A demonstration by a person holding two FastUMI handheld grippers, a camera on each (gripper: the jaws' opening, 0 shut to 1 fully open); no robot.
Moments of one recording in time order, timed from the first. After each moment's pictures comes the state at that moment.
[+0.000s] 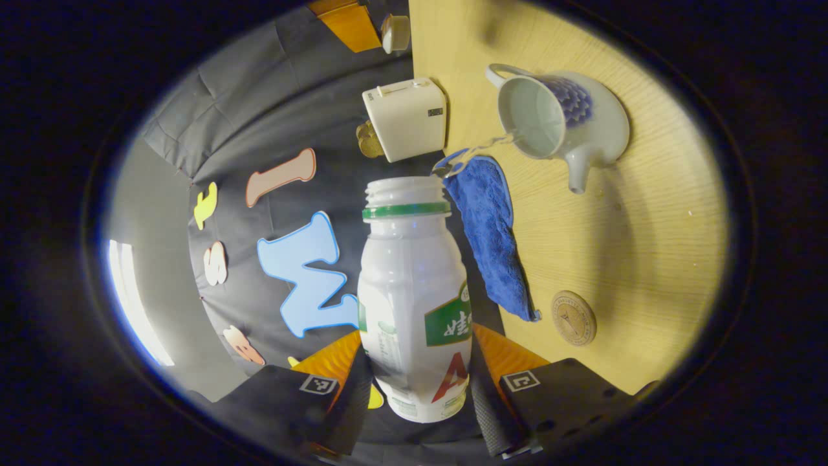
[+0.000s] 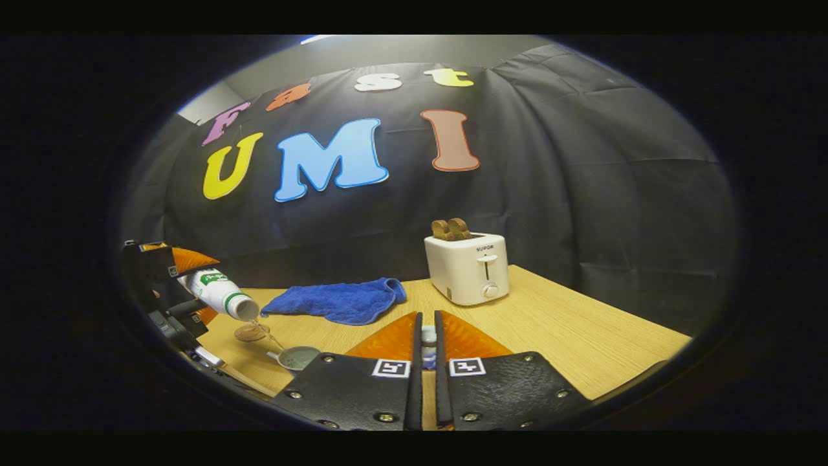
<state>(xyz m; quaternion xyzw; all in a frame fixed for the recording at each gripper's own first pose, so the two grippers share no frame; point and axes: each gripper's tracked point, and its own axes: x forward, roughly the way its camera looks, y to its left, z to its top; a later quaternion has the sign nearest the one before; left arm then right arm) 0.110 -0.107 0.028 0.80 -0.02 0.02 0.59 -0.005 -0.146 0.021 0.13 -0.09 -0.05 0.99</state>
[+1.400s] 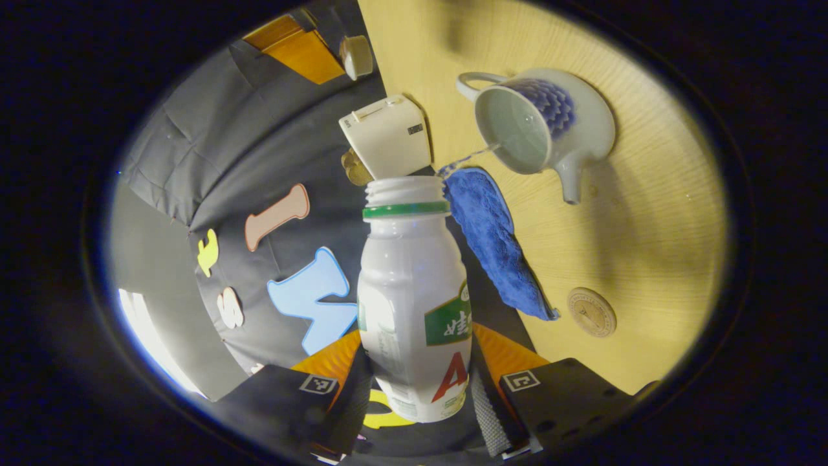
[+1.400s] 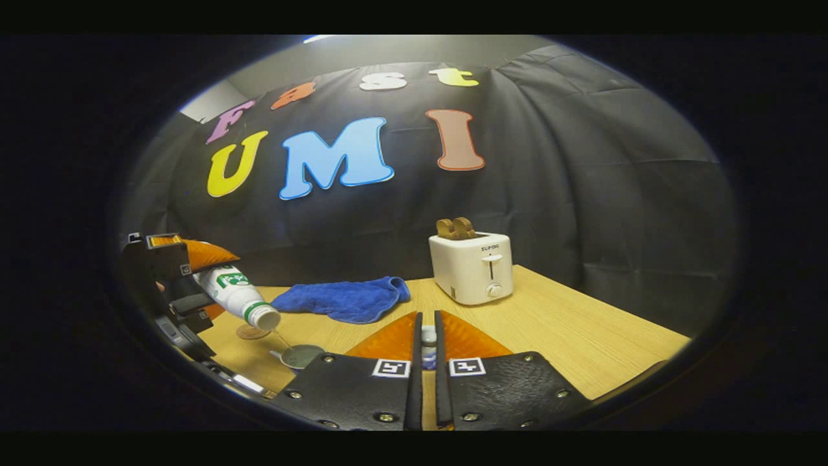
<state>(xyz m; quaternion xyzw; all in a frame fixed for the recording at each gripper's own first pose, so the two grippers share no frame) 0.111 -0.138 0.033 0.86 -0.05 0.00 0.52 -0.005 -0.141 0.023 0.12 -0.09 -0.05 0.99</state>
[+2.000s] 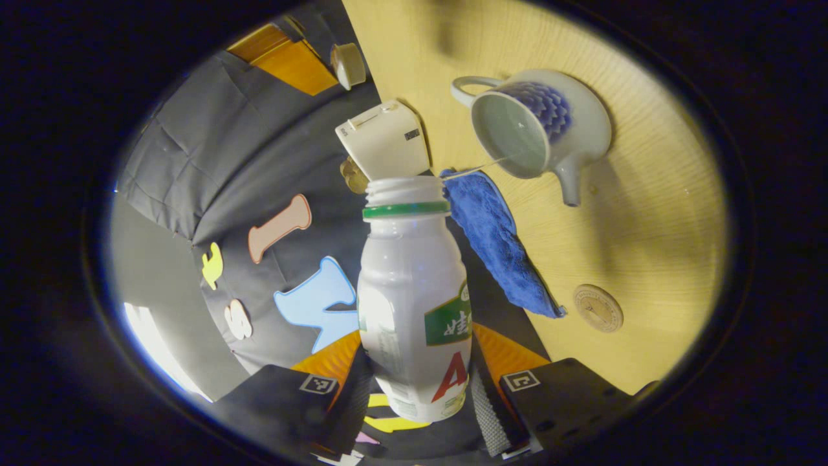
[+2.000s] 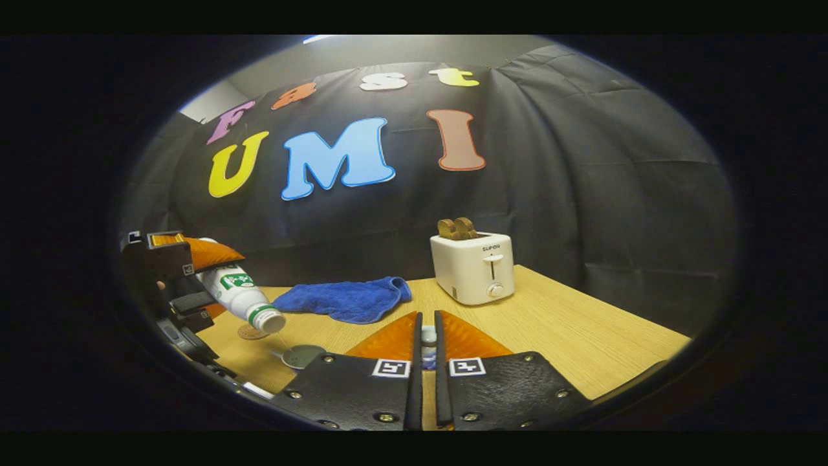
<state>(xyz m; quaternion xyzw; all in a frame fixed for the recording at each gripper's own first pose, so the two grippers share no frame) 0.110 -0.144 0.037 0.87 -0.06 -0.01 0.50 -0.006 -0.141 0.023 0.12 -0.09 -0.04 0.99</state>
